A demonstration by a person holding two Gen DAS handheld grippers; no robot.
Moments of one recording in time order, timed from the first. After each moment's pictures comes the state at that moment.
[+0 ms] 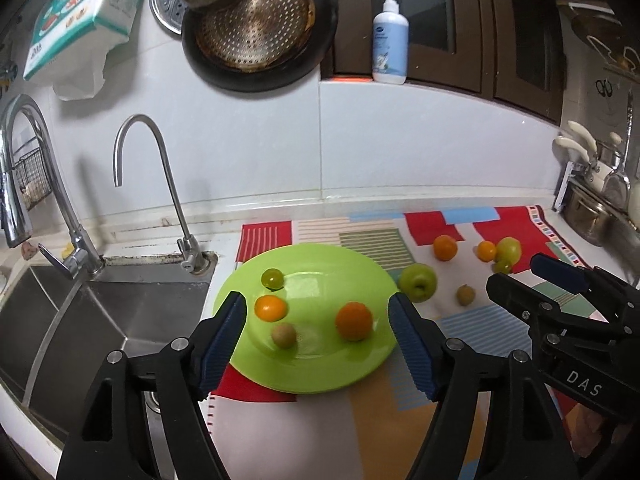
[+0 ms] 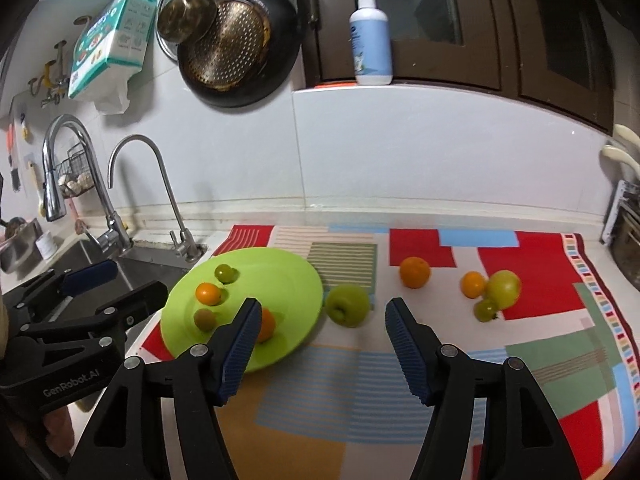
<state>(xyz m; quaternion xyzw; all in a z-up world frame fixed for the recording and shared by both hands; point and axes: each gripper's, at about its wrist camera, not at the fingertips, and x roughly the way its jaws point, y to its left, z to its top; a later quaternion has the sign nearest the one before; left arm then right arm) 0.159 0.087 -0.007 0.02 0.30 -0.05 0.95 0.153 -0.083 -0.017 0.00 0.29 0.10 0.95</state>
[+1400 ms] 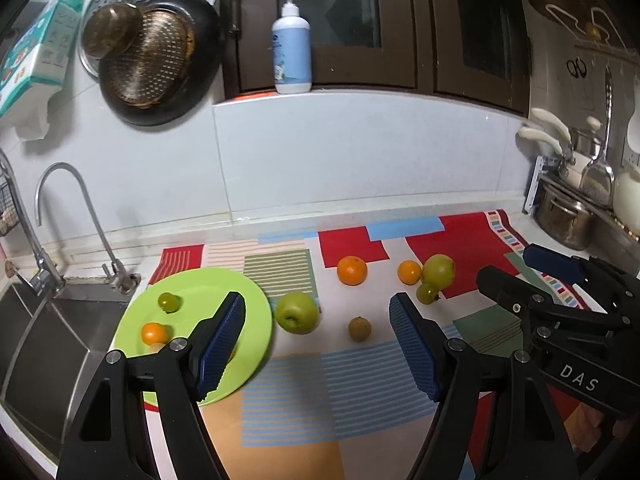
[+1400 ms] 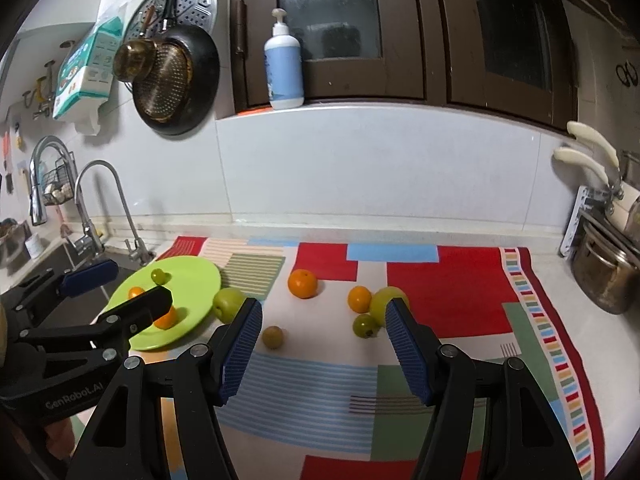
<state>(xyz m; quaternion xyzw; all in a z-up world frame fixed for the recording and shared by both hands) 0.171 -0.061 -0.009 0.04 0.28 -0.07 0.96 0.157 -0.222 -0.007 -0.01 0.27 0.09 0.96</state>
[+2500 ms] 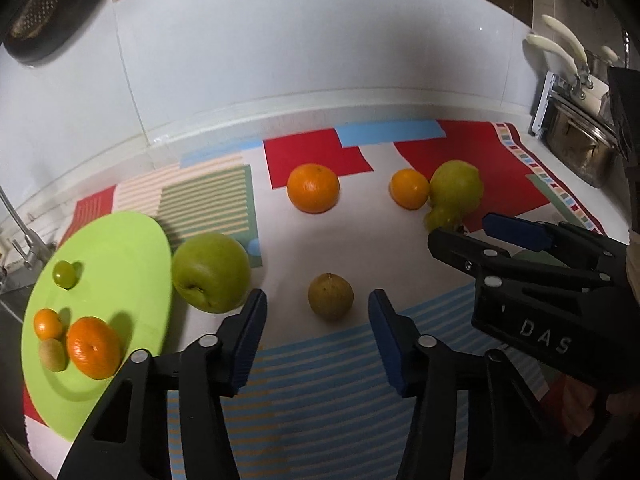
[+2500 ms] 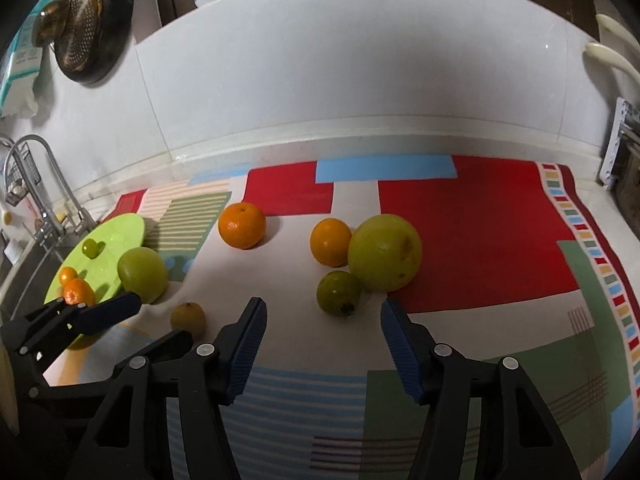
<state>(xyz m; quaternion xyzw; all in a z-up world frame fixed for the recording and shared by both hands) 0.260 -0.101 -0.112 0.07 0.40 -0.12 0.91 0.259 -0.245 -0.110 0.03 0.38 0.07 0.92</state>
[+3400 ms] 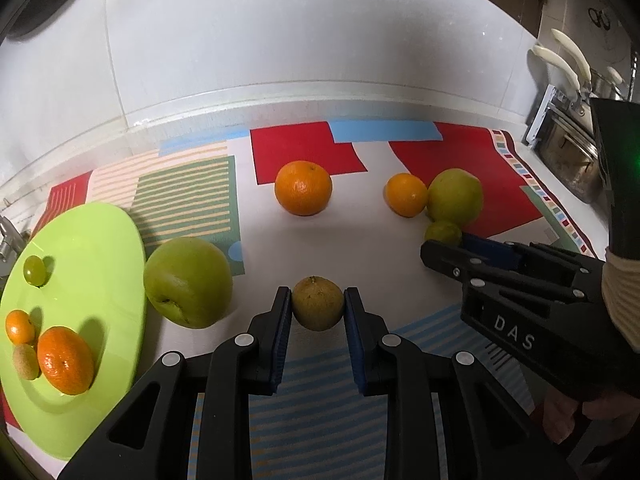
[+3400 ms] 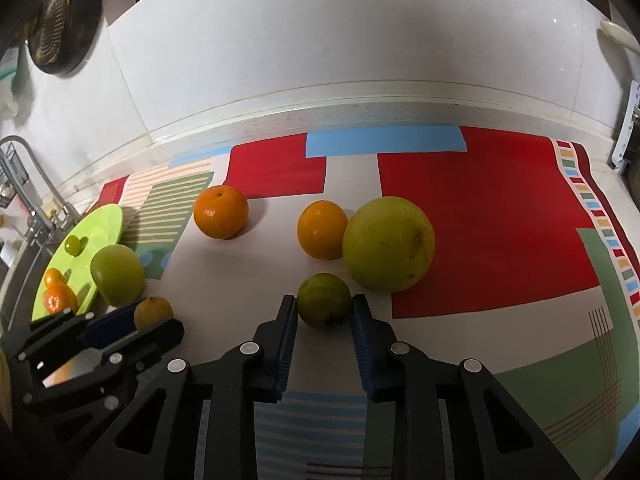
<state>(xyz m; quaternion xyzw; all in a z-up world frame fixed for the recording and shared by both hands) 0.278 -0.098 -0.115 0.03 0.42 -0.15 0.90 0.286 -0.245 -0.124 0.04 0.43 0.07 0.90</state>
